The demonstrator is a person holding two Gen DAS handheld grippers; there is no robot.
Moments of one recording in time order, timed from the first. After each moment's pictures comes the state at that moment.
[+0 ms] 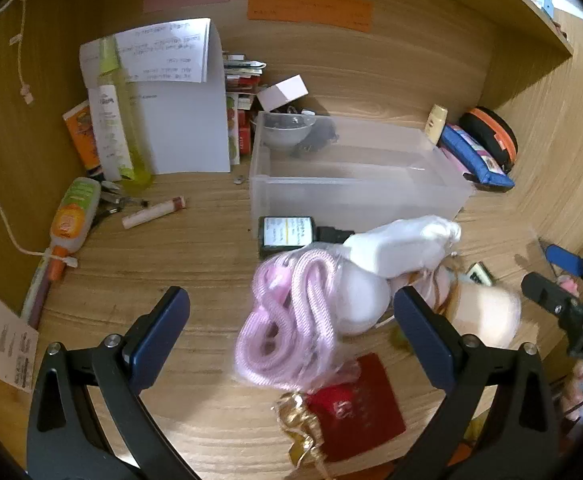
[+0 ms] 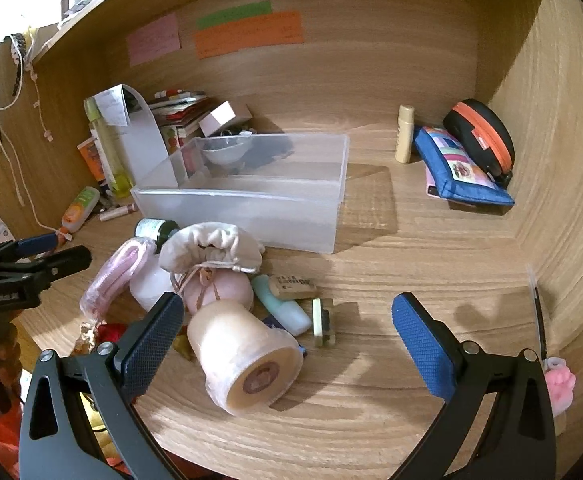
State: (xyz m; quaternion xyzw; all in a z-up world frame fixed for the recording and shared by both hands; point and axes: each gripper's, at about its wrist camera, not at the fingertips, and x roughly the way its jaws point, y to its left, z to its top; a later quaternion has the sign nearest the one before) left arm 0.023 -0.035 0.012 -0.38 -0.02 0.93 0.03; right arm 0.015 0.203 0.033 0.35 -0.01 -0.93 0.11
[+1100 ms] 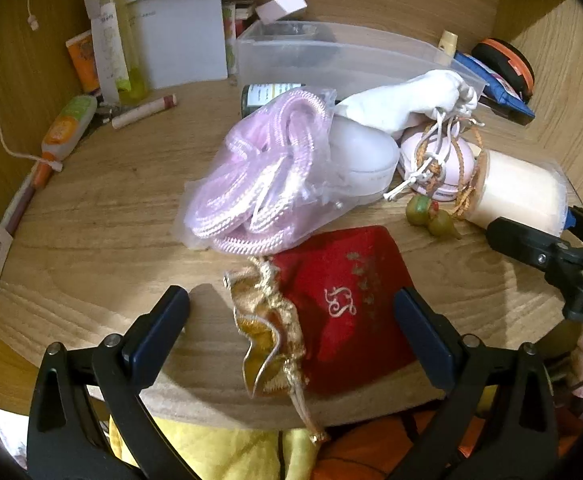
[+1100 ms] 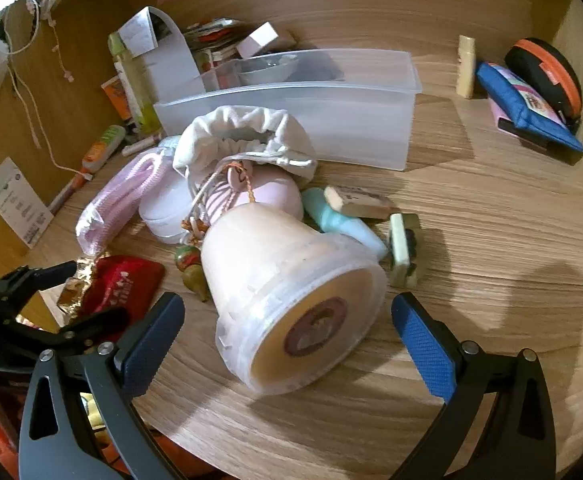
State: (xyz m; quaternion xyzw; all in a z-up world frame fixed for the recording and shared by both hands) left arm 0.059 -0.002 -0.070 -0.44 -0.01 0.90 0.00; right arm 0.005 0.183 -0.036 0.41 -0.01 -0.89 0.20
